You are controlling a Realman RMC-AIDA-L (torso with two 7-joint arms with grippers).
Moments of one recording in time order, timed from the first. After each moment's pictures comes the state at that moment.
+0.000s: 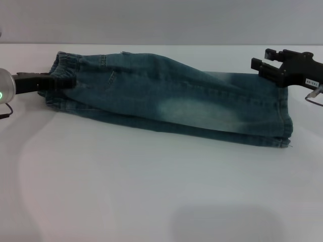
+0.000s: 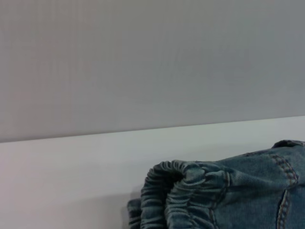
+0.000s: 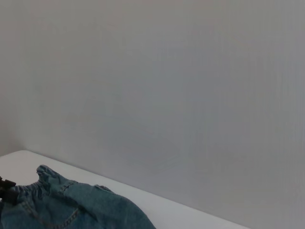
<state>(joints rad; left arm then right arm) -0.60 -2.05 0.87 0.73 2.23 0.82 -2.06 0.59 2.07 -0.56 -0.58 -1.87 -1.17 1.27</state>
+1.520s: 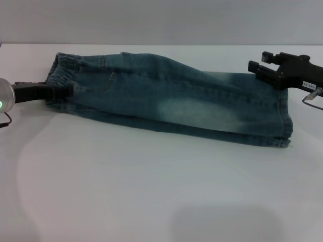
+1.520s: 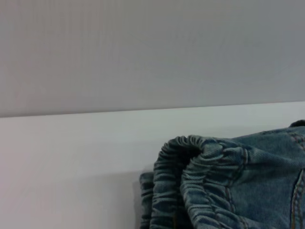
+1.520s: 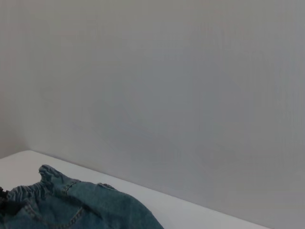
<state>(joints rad) -0.59 -2.05 0.87 0.69 2.24 0.79 -2.05 0.60 2.07 -0.56 -0.56 -1.87 -1.17 1.27</state>
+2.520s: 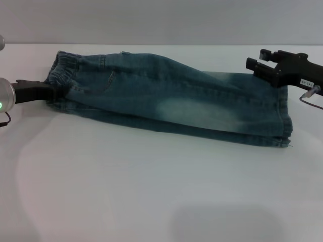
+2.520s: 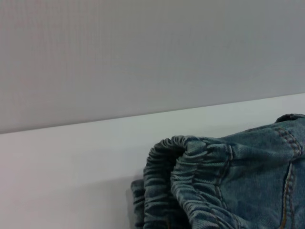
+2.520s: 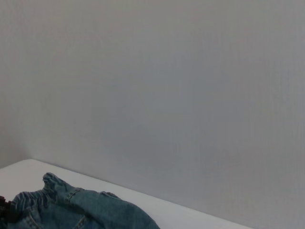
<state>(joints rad) -0.59 -2.05 0.87 0.70 2.23 0.80 -1.97 0.60 2.07 -0.56 -0.54 -1.85 -1.17 1.27</state>
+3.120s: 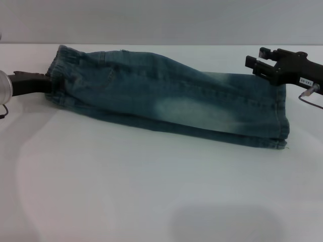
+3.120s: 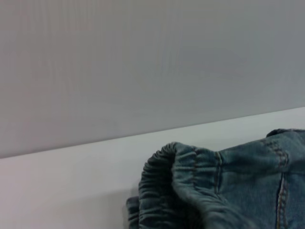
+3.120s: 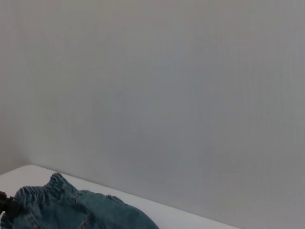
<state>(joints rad) -0.58 -2.05 0.87 0.76 2.23 0.82 -1.97 0.61 2.07 -0.56 -0.53 -1.83 -1.17 1.27</state>
